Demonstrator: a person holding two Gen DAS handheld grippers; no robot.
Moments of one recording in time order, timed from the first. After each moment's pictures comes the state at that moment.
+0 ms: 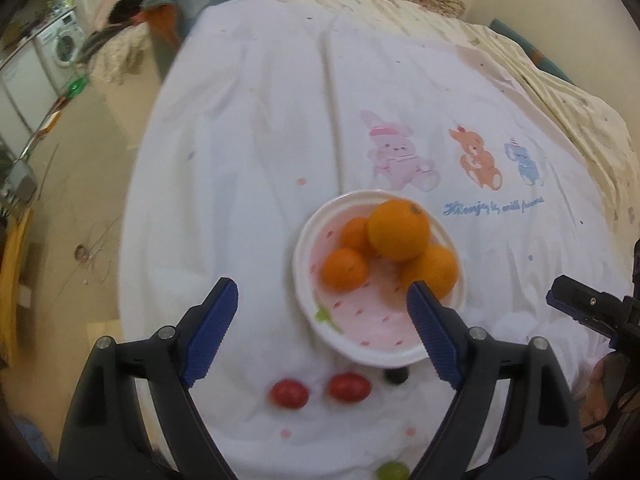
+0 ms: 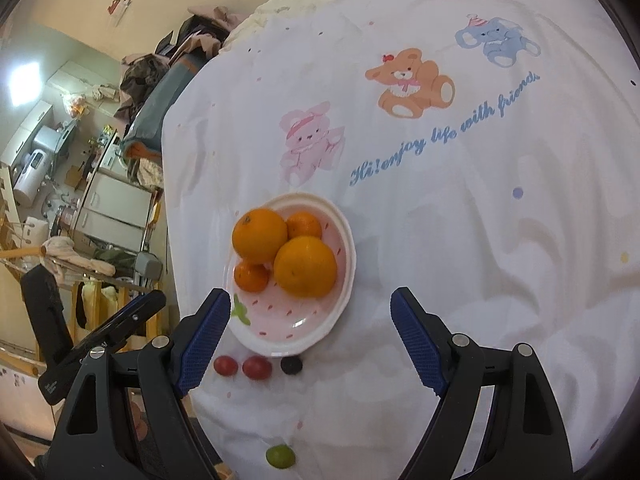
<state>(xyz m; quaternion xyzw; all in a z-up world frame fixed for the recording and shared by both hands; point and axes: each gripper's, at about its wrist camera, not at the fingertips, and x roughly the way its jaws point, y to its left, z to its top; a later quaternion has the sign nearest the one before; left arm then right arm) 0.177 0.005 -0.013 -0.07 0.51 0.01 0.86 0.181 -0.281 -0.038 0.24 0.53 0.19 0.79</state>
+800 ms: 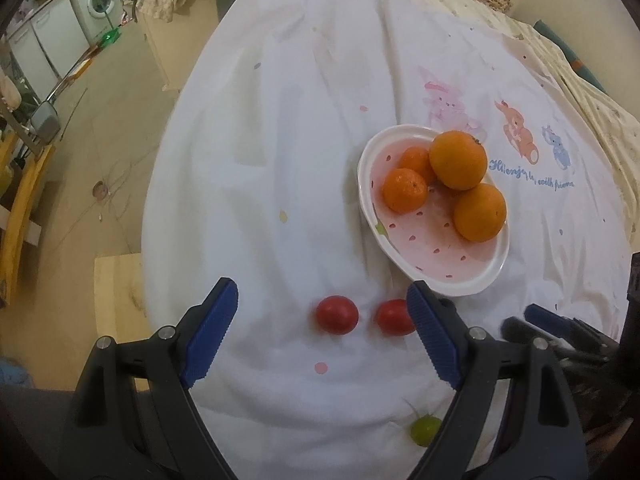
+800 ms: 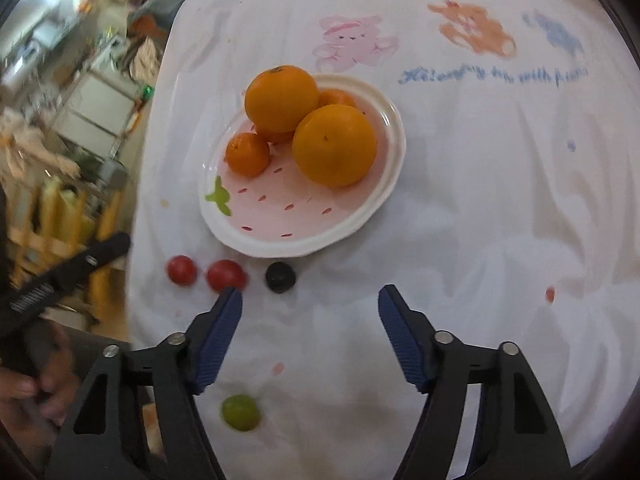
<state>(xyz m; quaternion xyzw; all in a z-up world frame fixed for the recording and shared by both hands) 0.124 0.030 -0.052 -0.11 0.55 0.06 0.82 0.131 -0.196 -0.086 0.07 0.59 0.21 0.78</state>
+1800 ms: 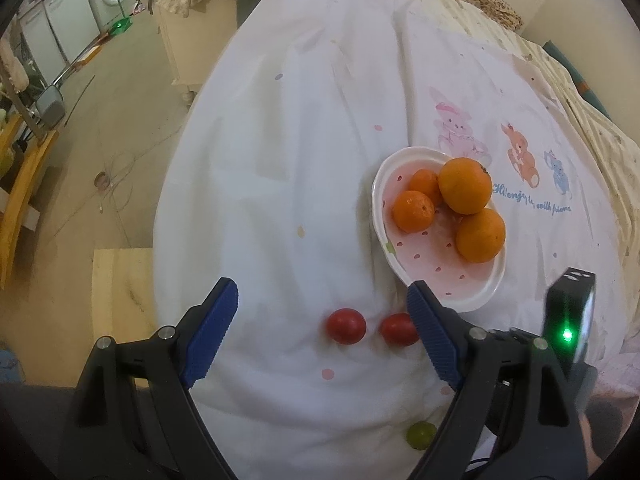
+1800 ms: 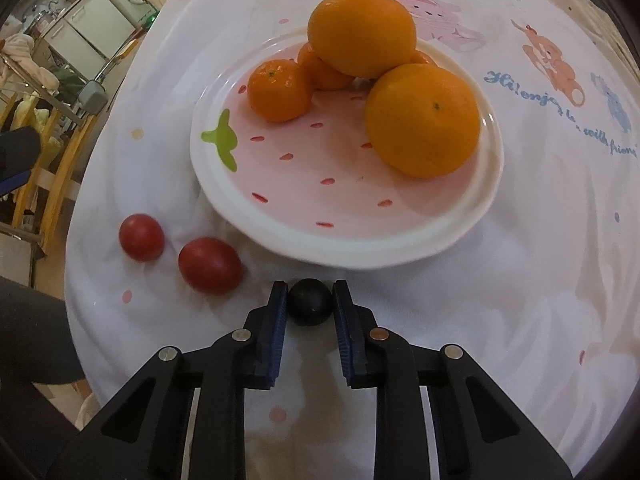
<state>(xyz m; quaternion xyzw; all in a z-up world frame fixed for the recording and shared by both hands) 0.125 0.050 -0.042 -0.15 0.54 0.08 0.82 0.135 -0.145 -0.121 -0.07 0.61 0.22 0.75</state>
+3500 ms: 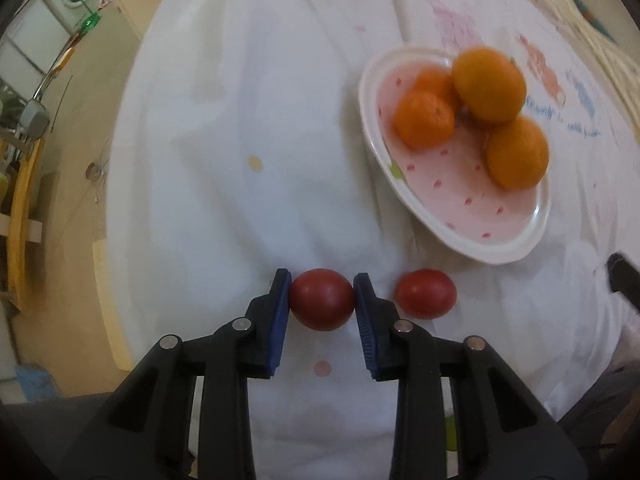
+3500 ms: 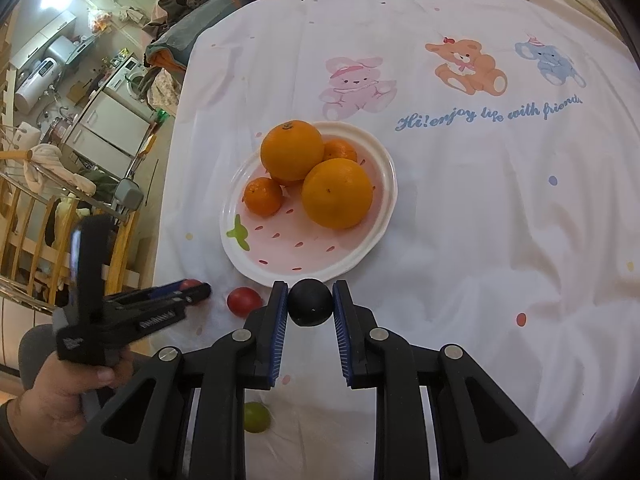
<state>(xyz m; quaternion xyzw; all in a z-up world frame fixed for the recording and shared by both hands) 0.144 0.015 -0.105 -0.09 0.63 0.05 0.77 0.138 -0.223 -0.048 0.11 0.55 0.23 0.79</state>
